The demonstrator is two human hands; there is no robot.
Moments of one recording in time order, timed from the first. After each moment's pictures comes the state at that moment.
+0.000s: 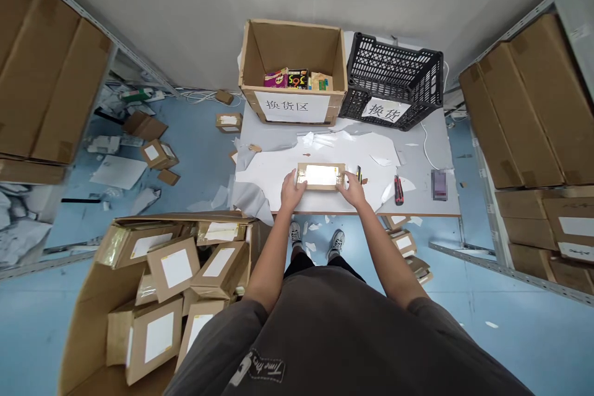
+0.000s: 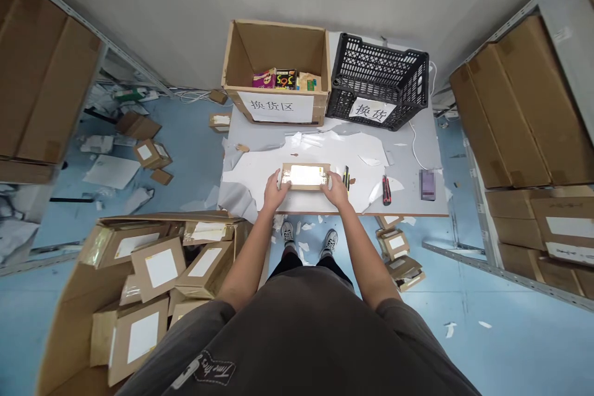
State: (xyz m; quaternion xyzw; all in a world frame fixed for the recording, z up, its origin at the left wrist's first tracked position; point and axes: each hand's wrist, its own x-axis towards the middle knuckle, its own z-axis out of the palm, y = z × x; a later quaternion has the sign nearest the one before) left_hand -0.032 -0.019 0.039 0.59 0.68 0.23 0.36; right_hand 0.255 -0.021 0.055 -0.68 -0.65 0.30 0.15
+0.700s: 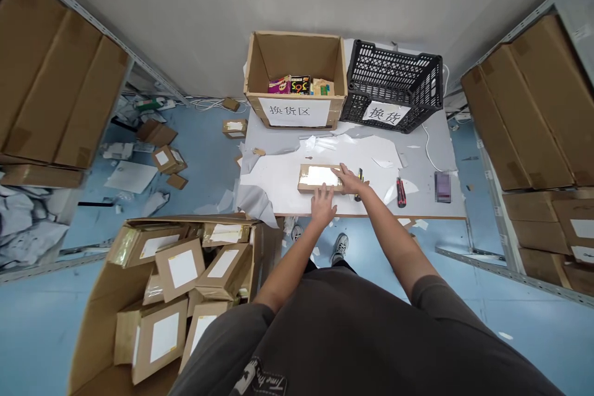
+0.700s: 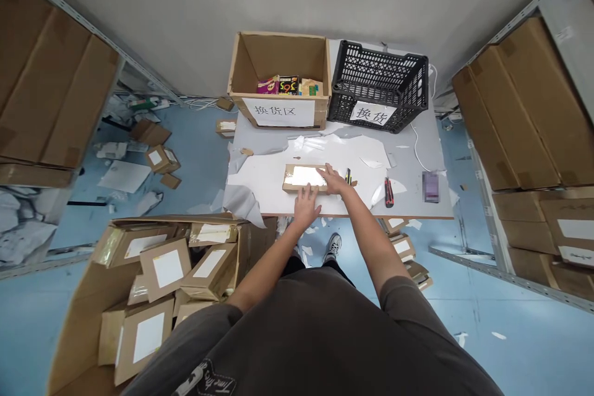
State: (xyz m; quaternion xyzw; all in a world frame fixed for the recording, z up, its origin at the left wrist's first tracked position) left_hand 0.076 -0.075 0.065 0.72 0.62 0.09 0.31; right_hand 0.264 0.047 0.064 -0.56 -0.73 0.38 -0.07
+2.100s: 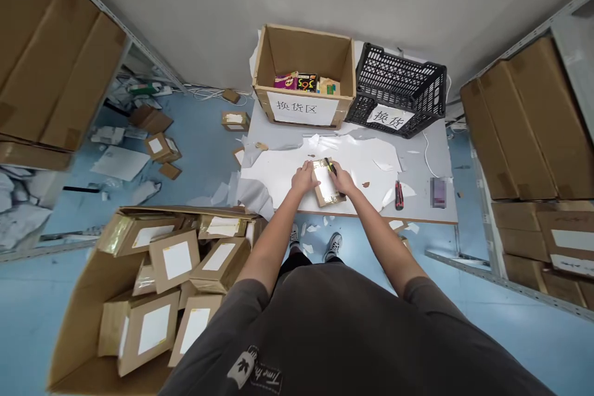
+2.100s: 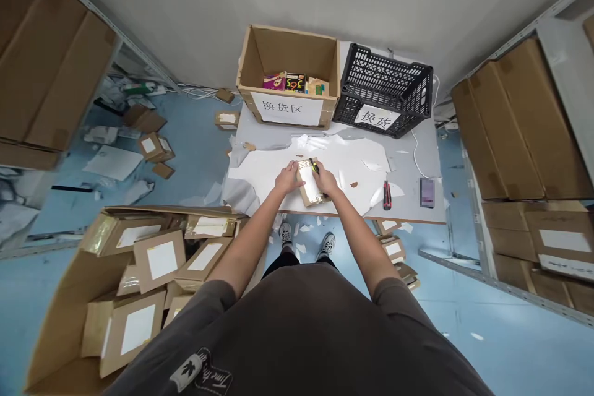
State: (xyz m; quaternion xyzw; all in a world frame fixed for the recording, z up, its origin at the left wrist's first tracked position) left_hand -0.009 0.039 0.075 0.69 0.64 -0.04 0.34; right_hand 0.198 0.033 0.119 -0.64 -0.69 0.34 0.01
